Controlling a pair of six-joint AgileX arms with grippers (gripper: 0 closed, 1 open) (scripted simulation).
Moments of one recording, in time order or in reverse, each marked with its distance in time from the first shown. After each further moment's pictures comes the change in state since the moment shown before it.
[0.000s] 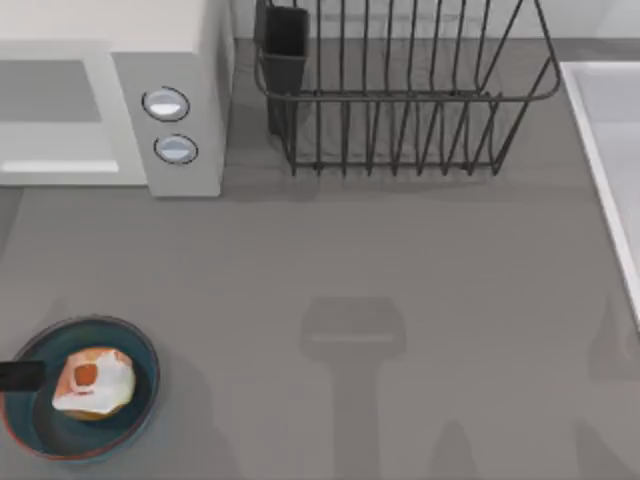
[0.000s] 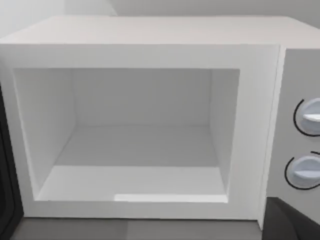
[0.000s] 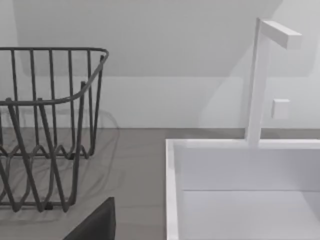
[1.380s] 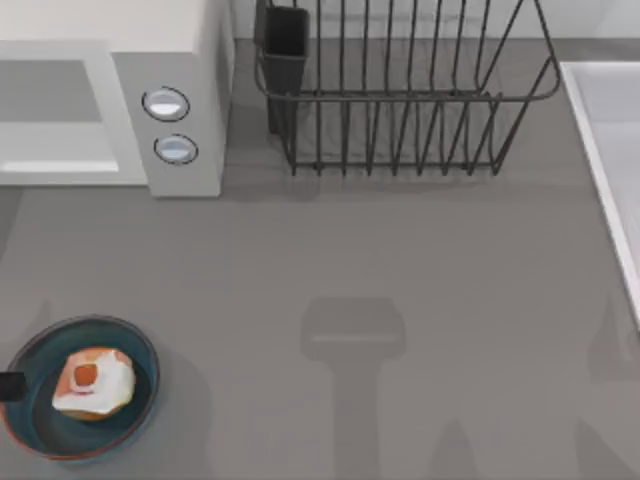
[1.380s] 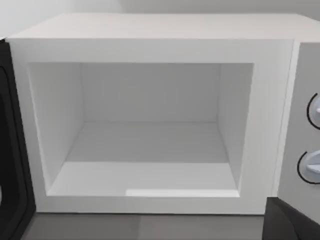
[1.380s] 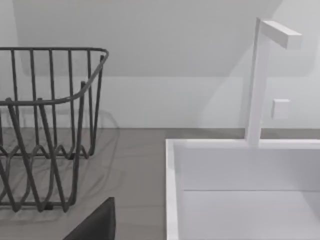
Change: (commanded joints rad) left arm 0.199 -0.116 -0.020 -0.095 0.199 -0.001; right arm 0.000 0.000 0.000 0.000 0.000 0.000
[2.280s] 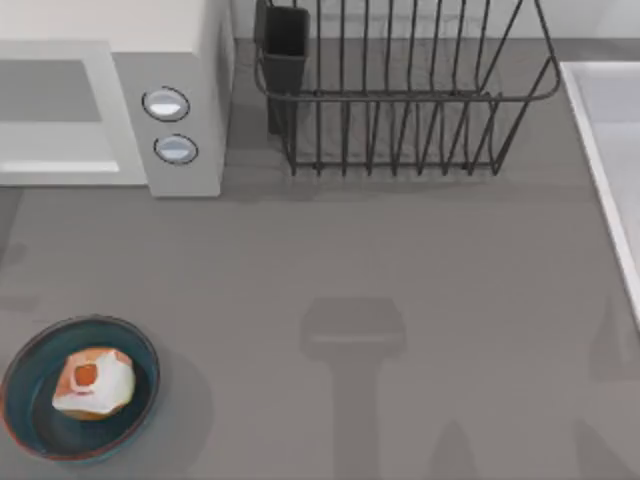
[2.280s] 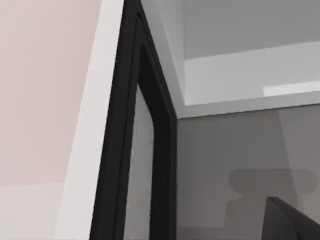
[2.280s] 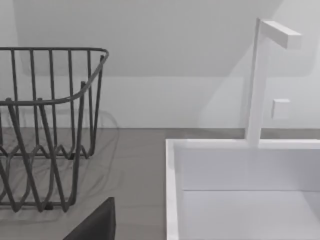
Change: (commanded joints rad) left arm 0.541 0.992 0.754 -0.334 0.336 0.501; right arm 0.000 0.000 0.000 0.000 0.000 0.000
